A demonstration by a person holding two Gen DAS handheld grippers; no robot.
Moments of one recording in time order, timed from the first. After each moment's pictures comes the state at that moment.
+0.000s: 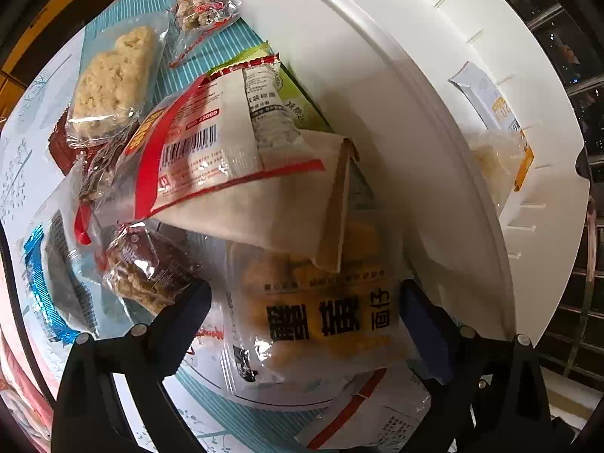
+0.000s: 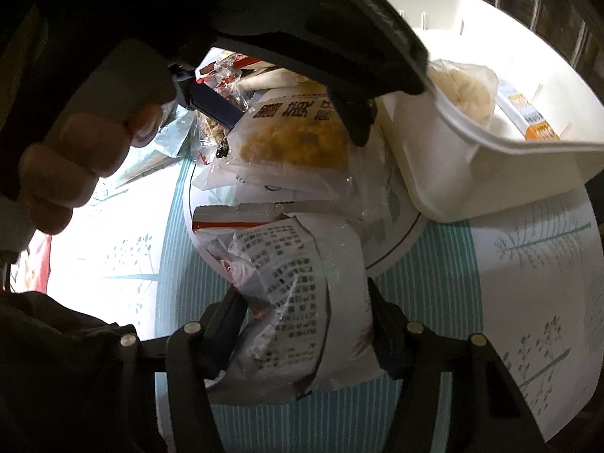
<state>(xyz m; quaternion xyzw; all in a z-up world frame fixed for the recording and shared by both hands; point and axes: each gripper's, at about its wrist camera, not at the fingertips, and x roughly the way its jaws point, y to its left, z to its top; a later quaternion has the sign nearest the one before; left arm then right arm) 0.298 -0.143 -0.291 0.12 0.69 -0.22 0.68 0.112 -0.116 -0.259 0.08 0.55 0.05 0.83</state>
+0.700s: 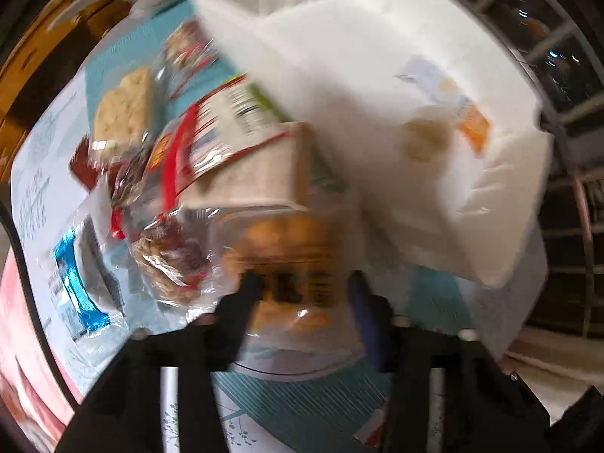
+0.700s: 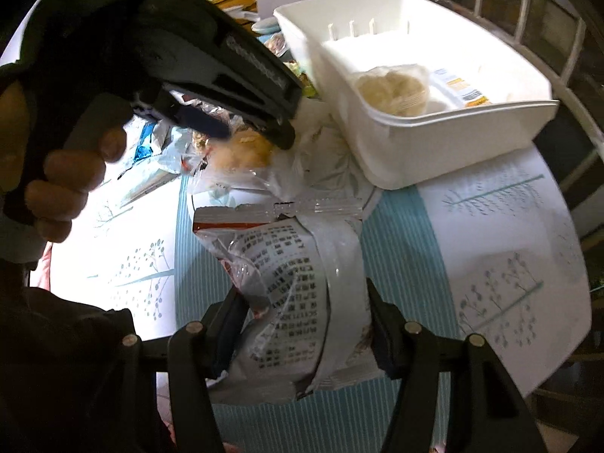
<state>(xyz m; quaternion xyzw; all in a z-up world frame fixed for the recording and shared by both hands) 0.246 -0.127 -0.233 0.17 0.64 -0.27 0.69 0.060 -0.132 -0.209 0.11 0.54 -0.02 0.84</state>
